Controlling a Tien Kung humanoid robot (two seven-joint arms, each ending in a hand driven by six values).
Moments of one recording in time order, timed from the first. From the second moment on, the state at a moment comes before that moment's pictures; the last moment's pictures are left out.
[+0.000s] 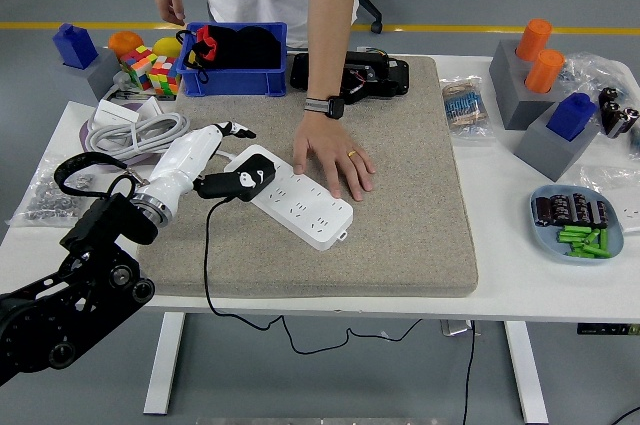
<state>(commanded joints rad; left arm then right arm) -0.42 0.34 -0.83 -1.35 1.75 0.34 0.20 0.03 -0.28 1.16 0.30 -1.05 -0.01 -0.13</state>
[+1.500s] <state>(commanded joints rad) -0.26 0.28 -1.48 -1.30 1.76 0.30 0.21 0.08 -0.30 1.12 0.32 -1.05 -0.01 -0.15</state>
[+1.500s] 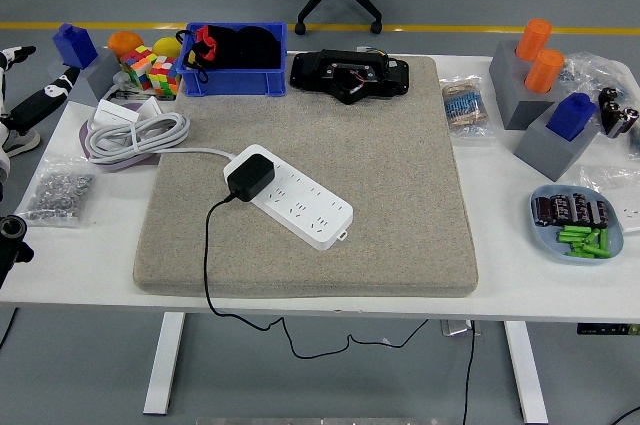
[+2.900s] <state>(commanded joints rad) -0.21 0.30 -1.51 -1.34 1.73 0.28 0.22 0.09 -0.31 1.12 0.31 -1.06 0.00 -0.15</state>
